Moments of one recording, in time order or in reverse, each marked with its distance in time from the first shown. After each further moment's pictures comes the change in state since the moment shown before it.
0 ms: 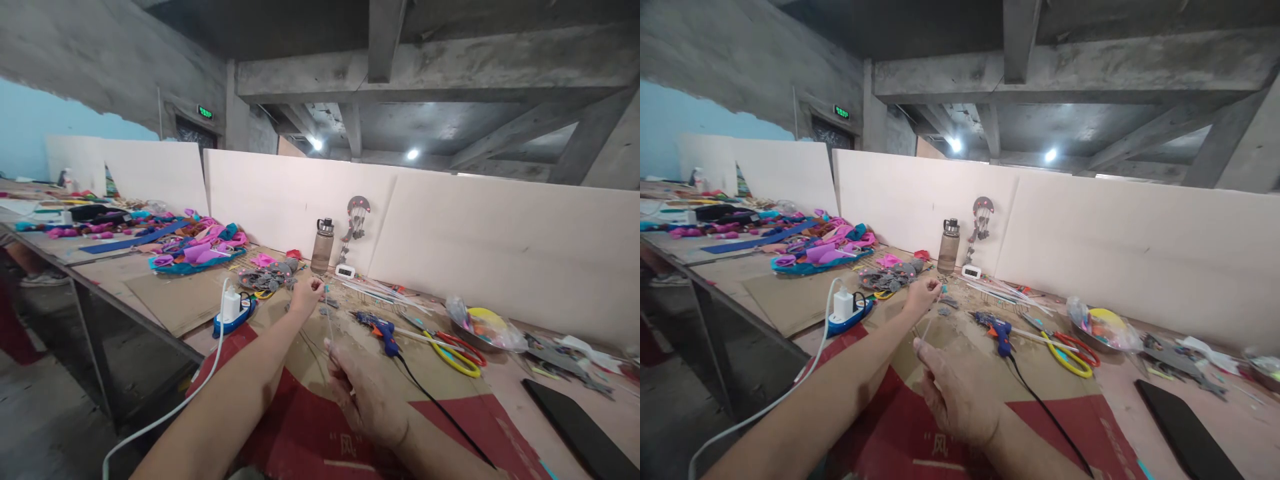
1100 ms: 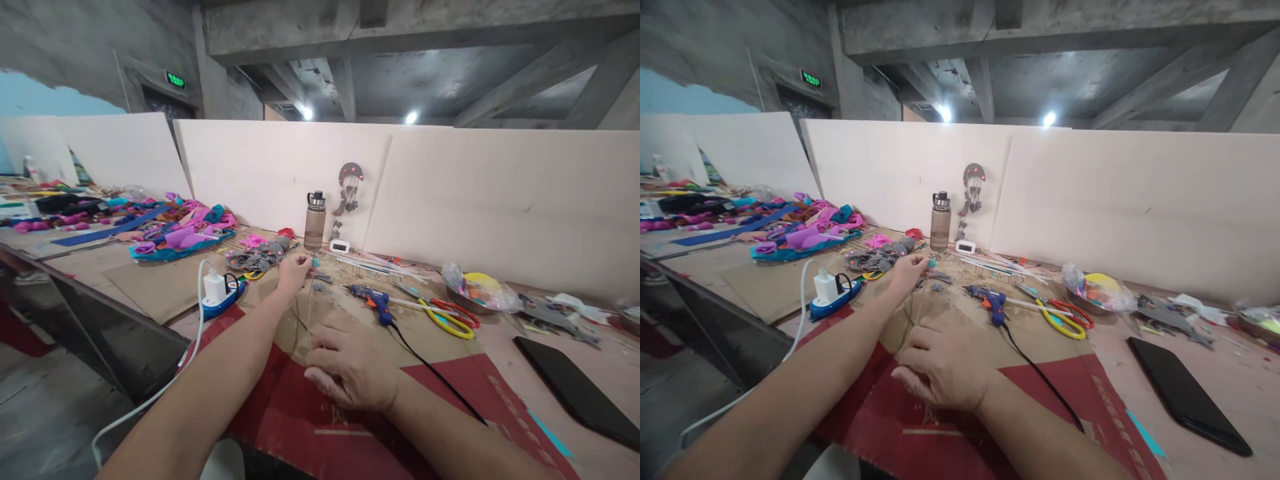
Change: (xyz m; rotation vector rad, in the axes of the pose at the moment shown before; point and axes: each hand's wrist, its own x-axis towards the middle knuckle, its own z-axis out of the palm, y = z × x) left_hand -0.003 0.009 -0.002 -0.183 0.047 -0.145; right_hand 0.013 0.001 -0.007 0.019 -0.146 -0.111
